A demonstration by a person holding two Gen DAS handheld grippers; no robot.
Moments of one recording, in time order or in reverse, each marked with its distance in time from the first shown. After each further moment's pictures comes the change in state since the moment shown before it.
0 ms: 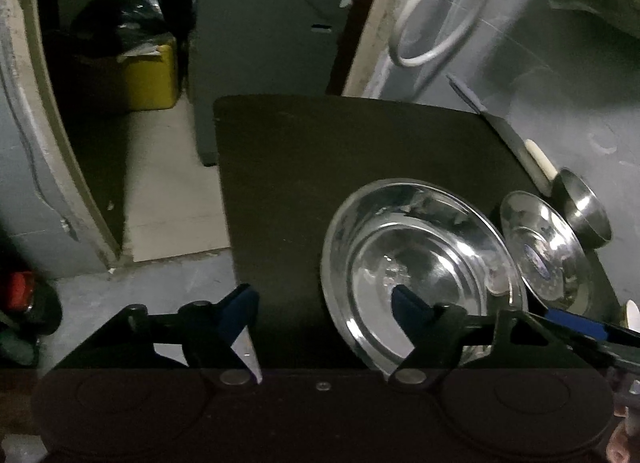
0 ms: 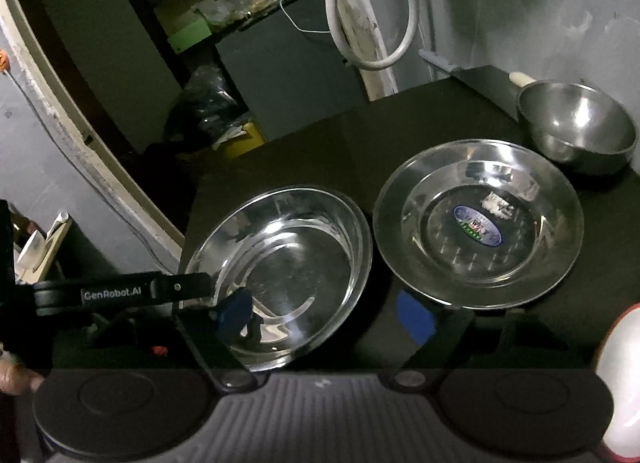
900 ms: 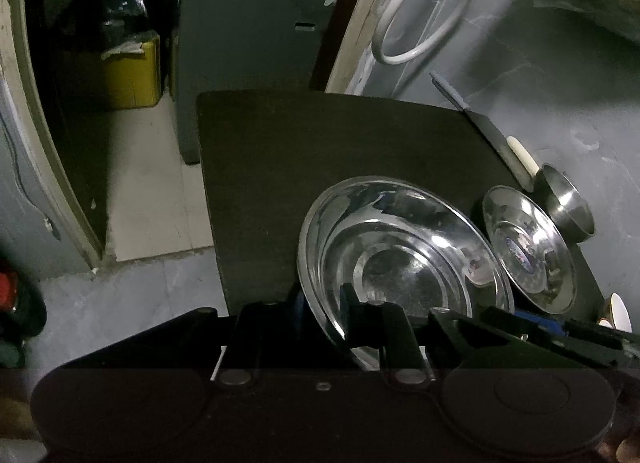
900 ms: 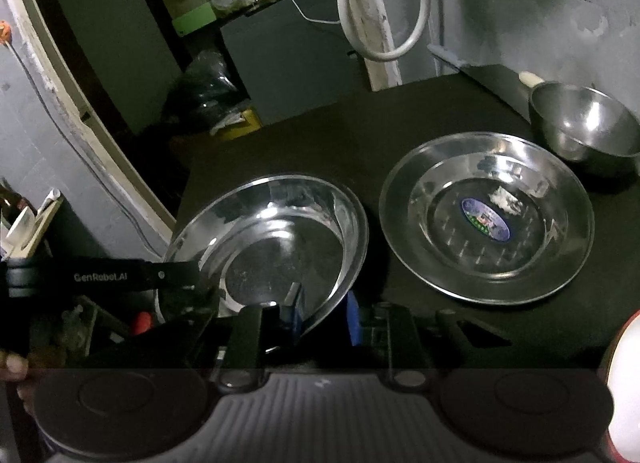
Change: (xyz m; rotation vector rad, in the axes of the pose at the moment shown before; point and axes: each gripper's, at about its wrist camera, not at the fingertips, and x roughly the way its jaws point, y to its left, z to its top) left arm -0.002 -0.003 -0.007 0.005 -0.003 -0.047; right arm 0.010 0.006 -0.007 -0.064 0.009 -0.017
